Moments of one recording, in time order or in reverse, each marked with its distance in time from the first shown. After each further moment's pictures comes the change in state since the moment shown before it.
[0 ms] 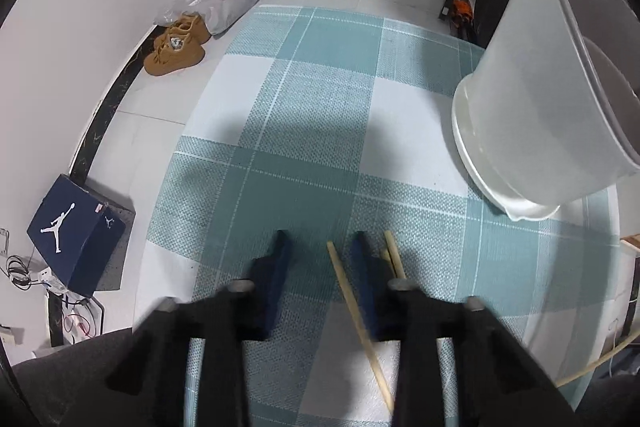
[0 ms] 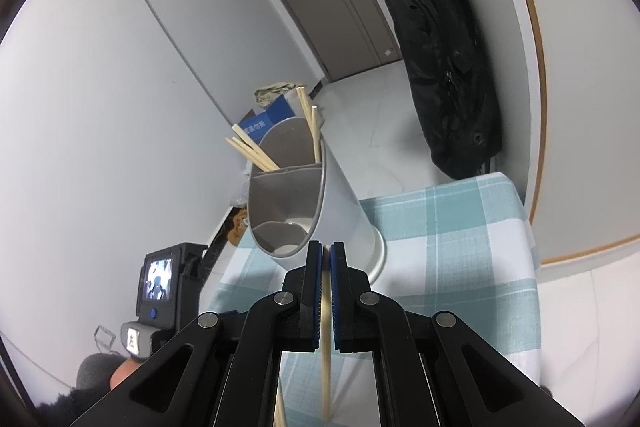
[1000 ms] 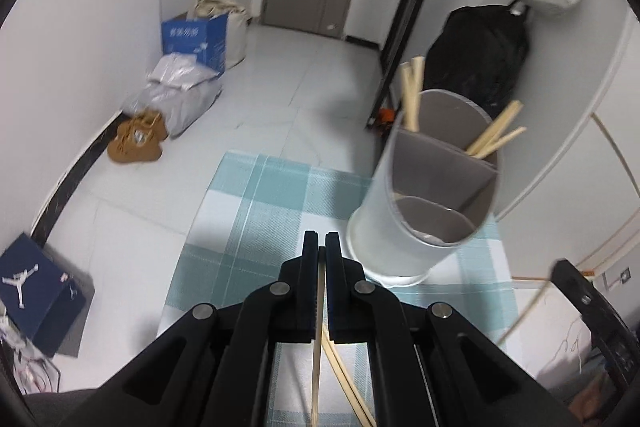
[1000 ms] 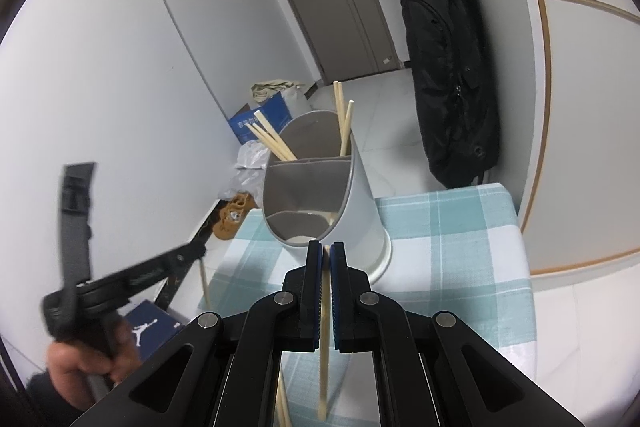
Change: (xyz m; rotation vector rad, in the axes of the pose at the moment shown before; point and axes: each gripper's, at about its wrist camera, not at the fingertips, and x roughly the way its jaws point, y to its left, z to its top) left arm -0.114 0.005 -0.009 0.016 -0.398 -0.274; right arm -0.003 0.035 -0.011 -0.082 -0.011 -0.067
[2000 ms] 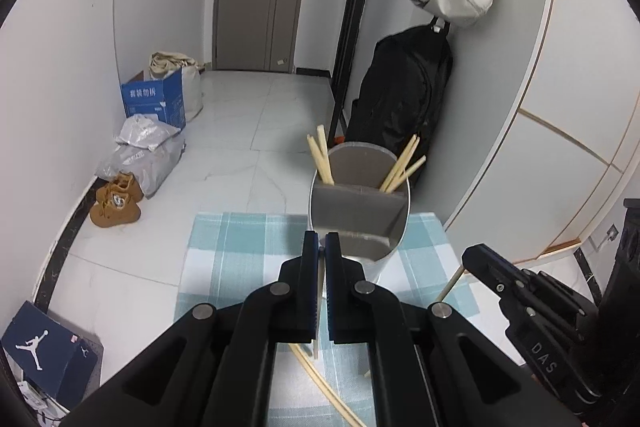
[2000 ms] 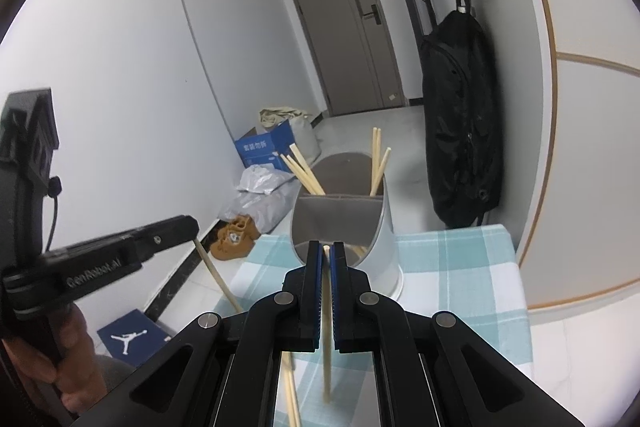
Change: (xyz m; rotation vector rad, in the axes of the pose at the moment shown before) left arm -0.063 -0.031 0.020 0.173 -0.108 -0.097; right arm -0.021 0.036 0.006 -0.087 -0.121 -0.024
